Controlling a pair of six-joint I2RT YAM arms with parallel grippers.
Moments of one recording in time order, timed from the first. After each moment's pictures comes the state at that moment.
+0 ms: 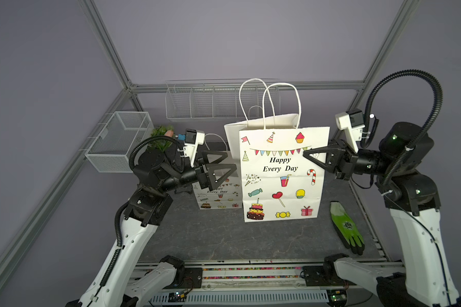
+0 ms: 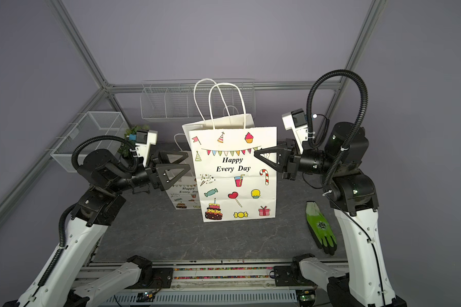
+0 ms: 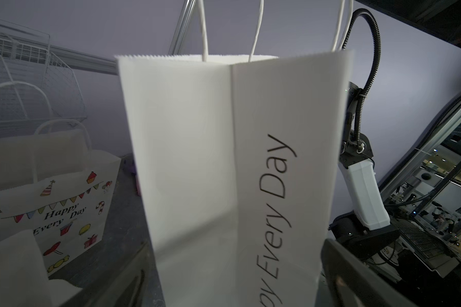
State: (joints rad) left arm -0.41 1.00 1.29 -0.18 0.89 -0.52; right arm 0.22 1.15 1.76 -0.63 -1.20 0.40
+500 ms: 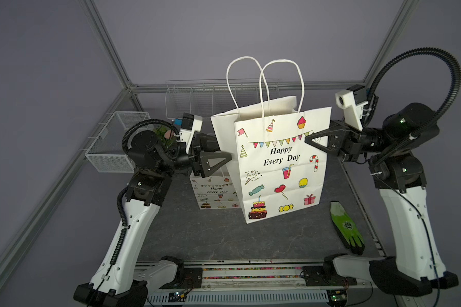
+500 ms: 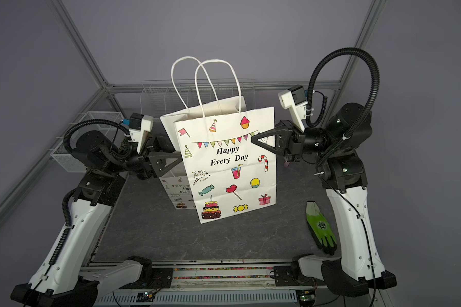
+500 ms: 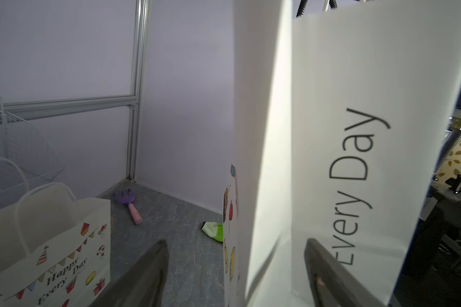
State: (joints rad) left arm -0.31 1.14 1.44 -0.07 1.18 -0.45; right arm 0.22 1.30 1.90 -0.25 -1.40 0.74
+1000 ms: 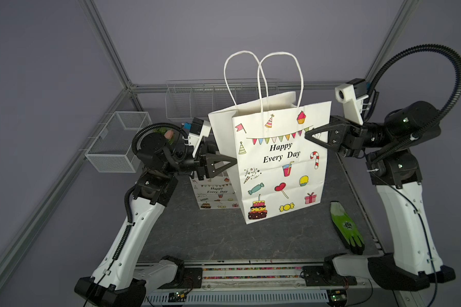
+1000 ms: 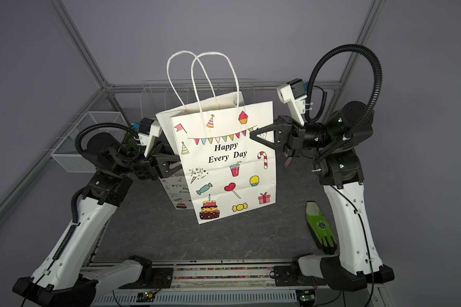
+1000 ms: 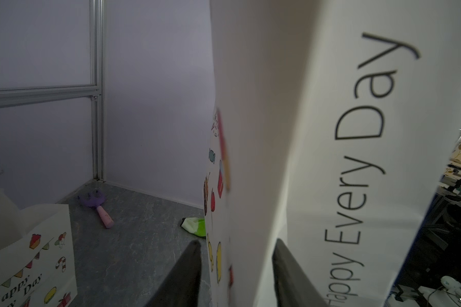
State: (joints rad) left arm -0.37 1.16 1.40 -0.02 1.22 -0.46; right arm 0.23 1.33 1.92 -0.11 -1.41 0.88
